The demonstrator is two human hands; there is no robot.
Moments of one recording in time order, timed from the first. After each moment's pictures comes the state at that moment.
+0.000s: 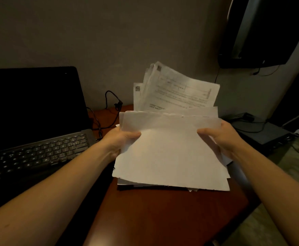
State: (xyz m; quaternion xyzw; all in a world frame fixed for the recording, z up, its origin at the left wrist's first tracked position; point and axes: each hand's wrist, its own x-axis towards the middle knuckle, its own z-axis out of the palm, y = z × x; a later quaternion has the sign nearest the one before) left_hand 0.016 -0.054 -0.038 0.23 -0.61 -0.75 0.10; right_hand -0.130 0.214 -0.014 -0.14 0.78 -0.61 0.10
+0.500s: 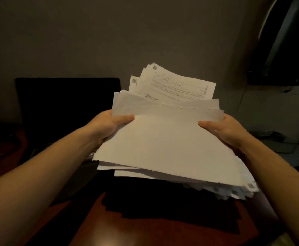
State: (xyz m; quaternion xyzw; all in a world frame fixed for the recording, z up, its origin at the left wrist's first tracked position) left_hand 0.132 -0.103 0.046 0.28 -0.67 -0.64 0.23; right_hand -0.063 0.140 0.050 -0.25 0.76 -0.57 0.17
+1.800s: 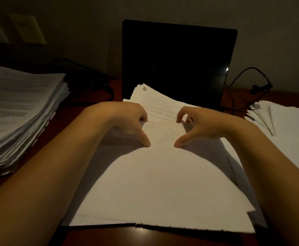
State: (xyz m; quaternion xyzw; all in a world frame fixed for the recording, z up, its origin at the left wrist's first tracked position) left_hand 0.291 -0.237 -0.013 0.36 -0.92 -0.15 -0.11; right_hand 0.098 -0.109 -0.018 -0.61 0.77 -0.05 0.18
